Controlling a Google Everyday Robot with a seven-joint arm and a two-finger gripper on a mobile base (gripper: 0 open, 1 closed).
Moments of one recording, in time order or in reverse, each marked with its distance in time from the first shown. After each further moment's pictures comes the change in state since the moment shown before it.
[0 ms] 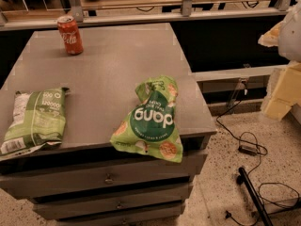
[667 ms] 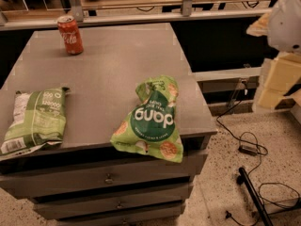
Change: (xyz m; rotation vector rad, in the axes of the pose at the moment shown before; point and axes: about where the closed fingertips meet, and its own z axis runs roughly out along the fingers) arm -0.020 -0.015 -0.002 0.025 0.002 -0.101
